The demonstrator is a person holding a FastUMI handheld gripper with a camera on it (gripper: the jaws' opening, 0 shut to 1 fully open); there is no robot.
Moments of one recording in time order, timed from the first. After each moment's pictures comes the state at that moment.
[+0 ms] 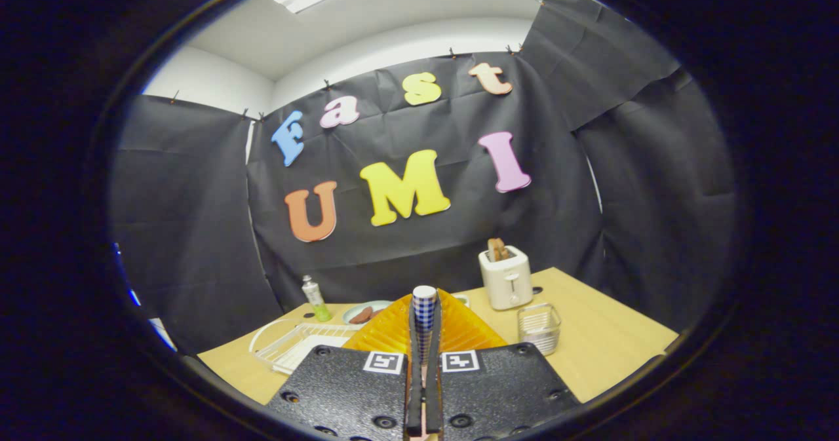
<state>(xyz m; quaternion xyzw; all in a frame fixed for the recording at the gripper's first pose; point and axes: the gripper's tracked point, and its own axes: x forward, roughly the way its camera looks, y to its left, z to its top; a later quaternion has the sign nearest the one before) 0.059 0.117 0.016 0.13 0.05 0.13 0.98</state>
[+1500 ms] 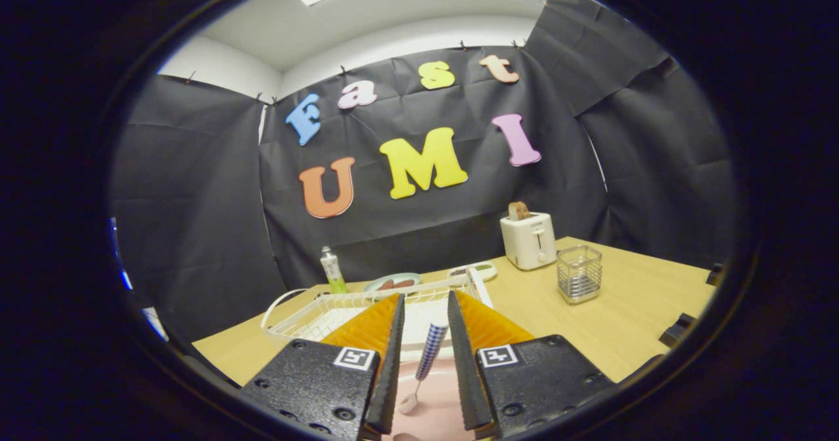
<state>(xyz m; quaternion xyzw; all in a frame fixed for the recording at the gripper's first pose) 0.032 0.188 -0.052 0.13 0.03 0.11 0.99</state>
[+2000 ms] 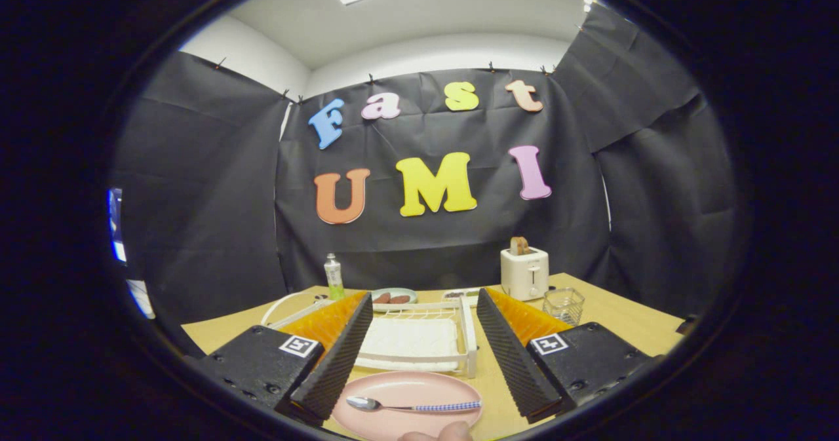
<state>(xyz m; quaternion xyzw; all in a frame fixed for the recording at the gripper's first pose) 0.004 0.161 -0.012 0.06 0.00 0.11 0.99</state>
